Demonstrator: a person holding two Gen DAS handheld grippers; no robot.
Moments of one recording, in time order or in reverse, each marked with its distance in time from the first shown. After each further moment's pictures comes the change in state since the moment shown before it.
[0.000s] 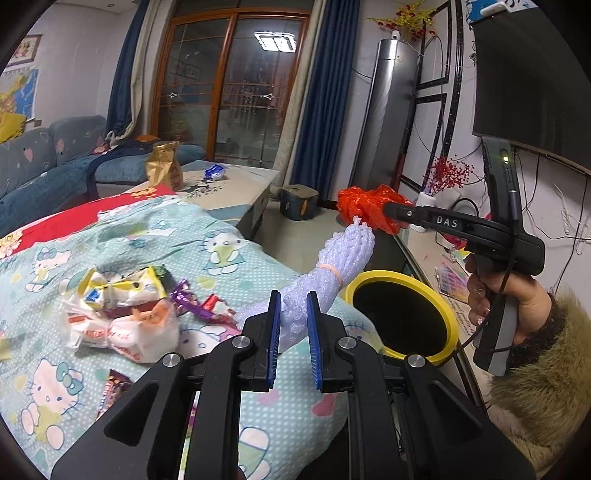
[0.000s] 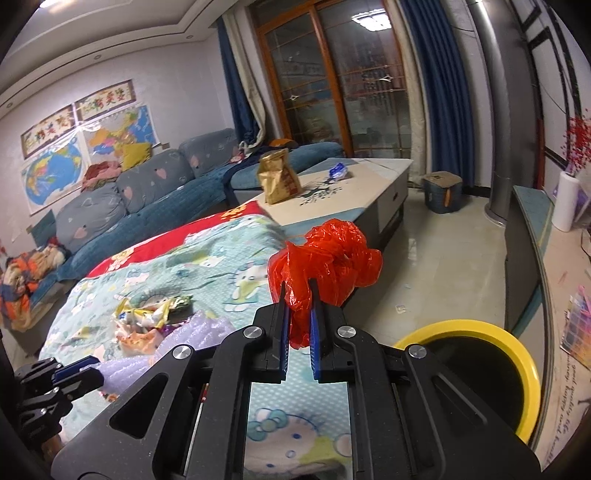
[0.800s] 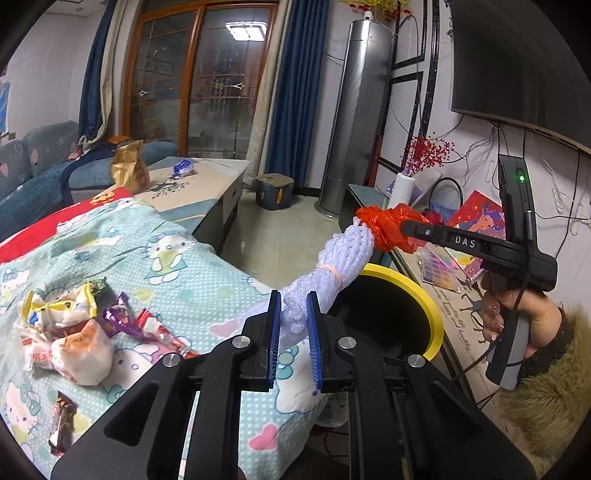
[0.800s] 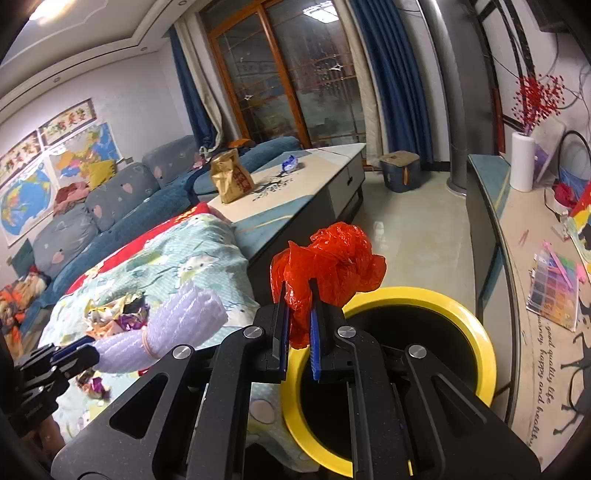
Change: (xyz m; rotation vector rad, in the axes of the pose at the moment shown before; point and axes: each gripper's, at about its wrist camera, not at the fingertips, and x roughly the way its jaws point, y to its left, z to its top) left arm 0.053 -0.055 0.008 0.074 0.048 -0.064; right arm -0.028 -0.085 -0.030 0.126 0.018 -0.106
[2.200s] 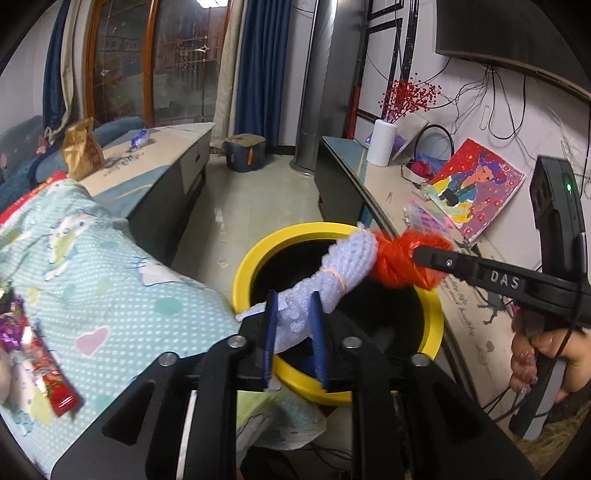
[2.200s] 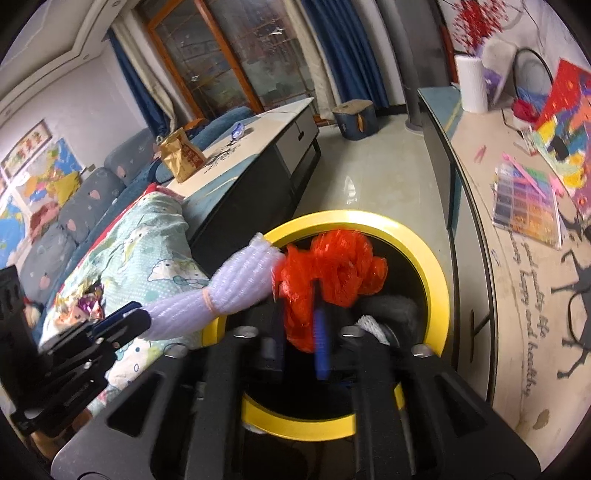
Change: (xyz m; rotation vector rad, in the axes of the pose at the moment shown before) left arm 0.129 -0.080 -0.011 0.059 0.165 -0.068; right arm 0.005 -0.093 -0.054 0.204 0.136 -0.084
